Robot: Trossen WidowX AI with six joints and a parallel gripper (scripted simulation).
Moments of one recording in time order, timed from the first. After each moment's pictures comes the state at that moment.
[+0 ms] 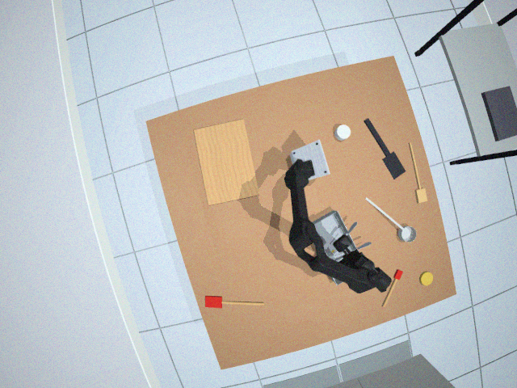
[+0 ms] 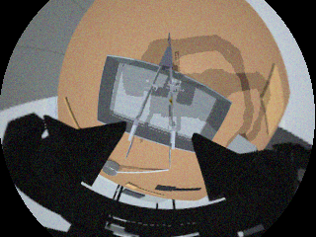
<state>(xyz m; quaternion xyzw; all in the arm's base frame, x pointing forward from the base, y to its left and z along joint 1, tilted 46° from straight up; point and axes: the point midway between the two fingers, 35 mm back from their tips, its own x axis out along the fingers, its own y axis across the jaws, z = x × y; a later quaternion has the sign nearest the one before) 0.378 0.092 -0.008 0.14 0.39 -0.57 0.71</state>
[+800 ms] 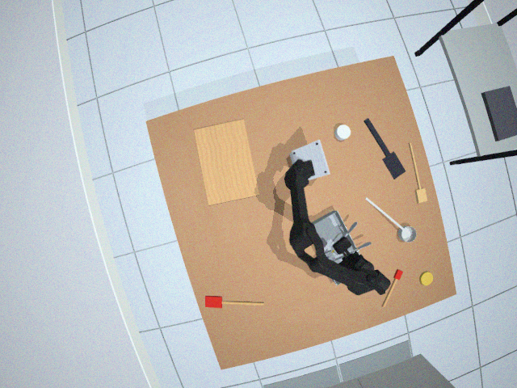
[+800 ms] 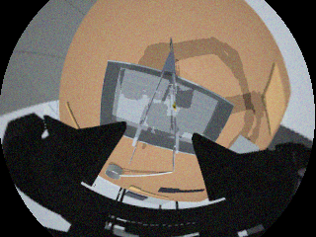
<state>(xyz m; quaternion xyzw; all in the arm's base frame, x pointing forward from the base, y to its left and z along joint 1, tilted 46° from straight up) 0.387 0.087 -0.009 0.15 0.38 -0.57 0.71</state>
